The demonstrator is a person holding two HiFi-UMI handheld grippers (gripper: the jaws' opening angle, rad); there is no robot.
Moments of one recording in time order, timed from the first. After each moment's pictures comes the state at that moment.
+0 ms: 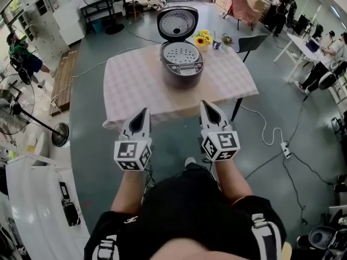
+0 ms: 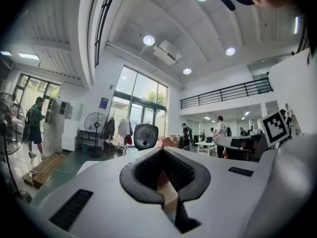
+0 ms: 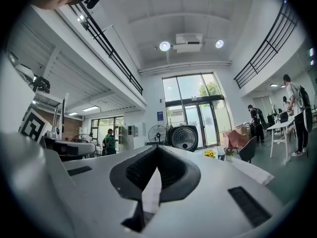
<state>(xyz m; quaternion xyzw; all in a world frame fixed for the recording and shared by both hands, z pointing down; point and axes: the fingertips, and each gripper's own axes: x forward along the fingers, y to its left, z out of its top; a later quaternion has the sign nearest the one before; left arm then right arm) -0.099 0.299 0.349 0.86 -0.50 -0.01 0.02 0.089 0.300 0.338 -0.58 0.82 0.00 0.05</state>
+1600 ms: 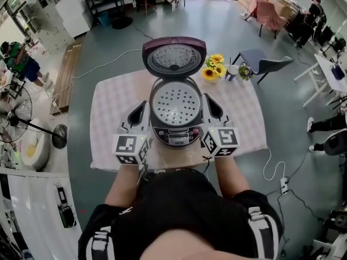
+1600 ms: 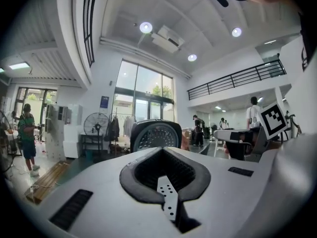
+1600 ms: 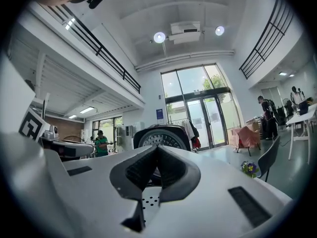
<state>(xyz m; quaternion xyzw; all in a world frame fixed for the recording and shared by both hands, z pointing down) 0.020 -0.139 0.327 0.84 -0.55 0.03 0.00 0.210 -0.160 0.320 -0.54 0.84 -0.01 0.05</state>
